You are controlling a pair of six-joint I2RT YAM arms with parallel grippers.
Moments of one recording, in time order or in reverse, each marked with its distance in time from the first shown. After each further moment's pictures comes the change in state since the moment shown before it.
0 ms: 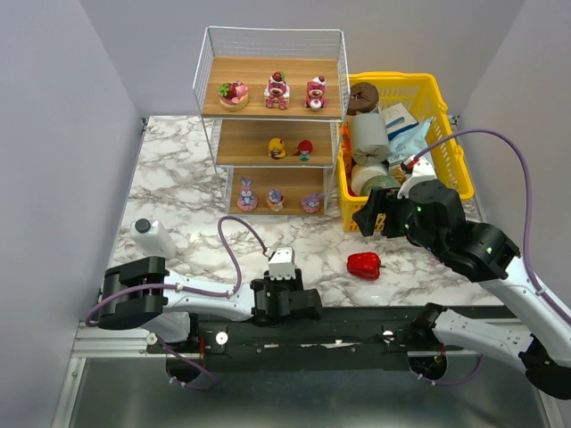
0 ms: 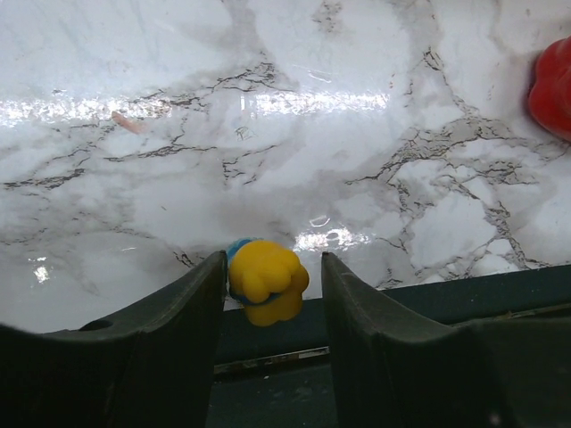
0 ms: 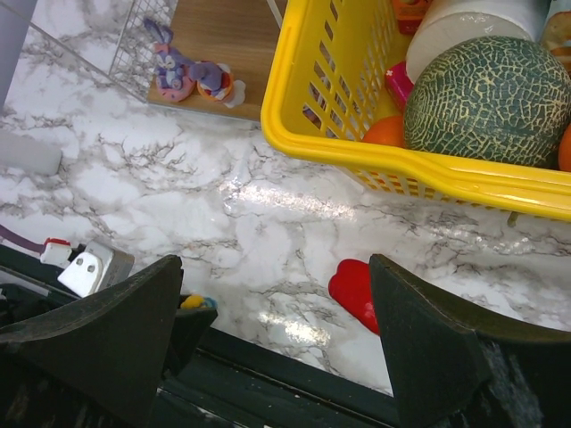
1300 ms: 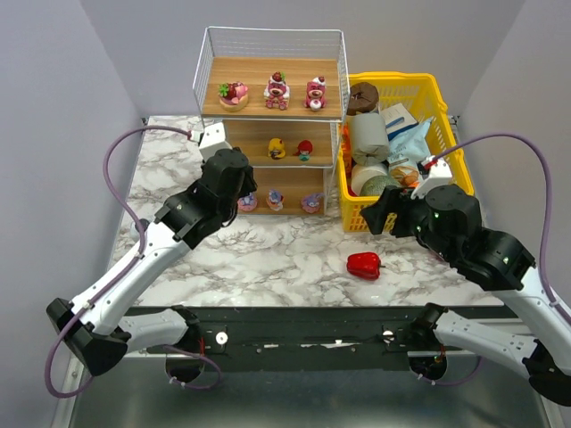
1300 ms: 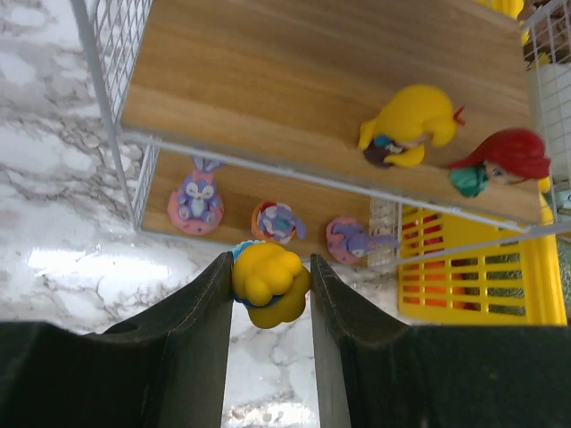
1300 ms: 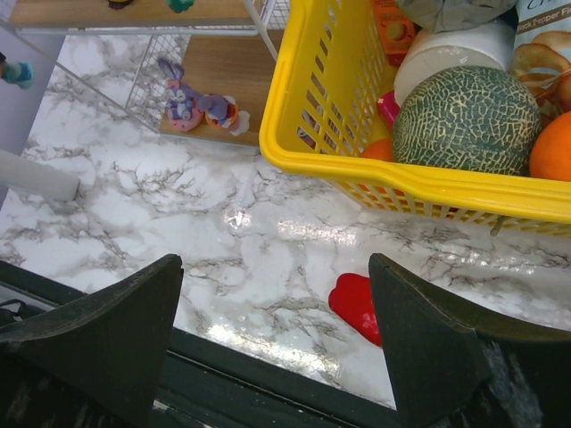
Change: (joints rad) left arm 0.748 -0.303 0.525 -0.149 0.122 0.716; right arm 0.000 -0.058 0.009 0.012 0.036 0.000
